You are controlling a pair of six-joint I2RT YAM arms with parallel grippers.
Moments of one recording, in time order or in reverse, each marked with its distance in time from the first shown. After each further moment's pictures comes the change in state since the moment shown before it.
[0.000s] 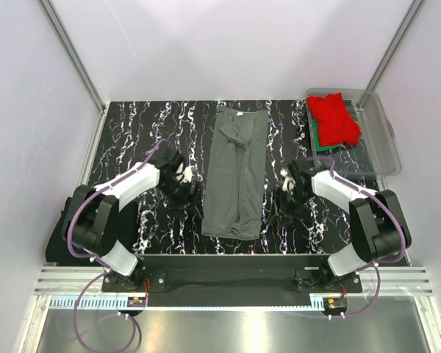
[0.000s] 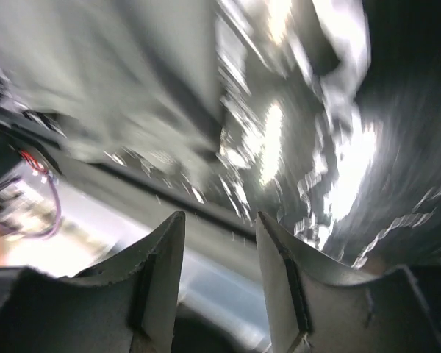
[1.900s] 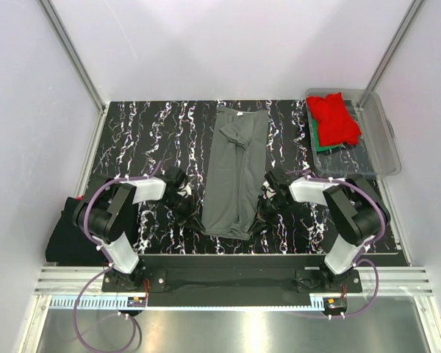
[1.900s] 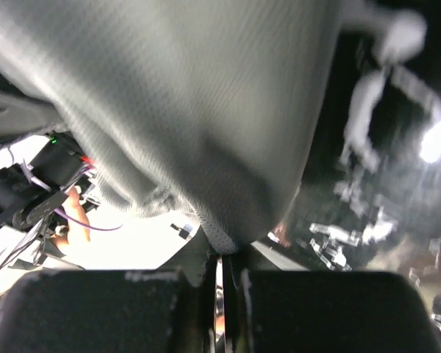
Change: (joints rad) left arm 0.011 0.126 -0.275 0.390 0.185 -0.415; right arm 0.192 0.201 -0.109 0.315 -0.151 0.411
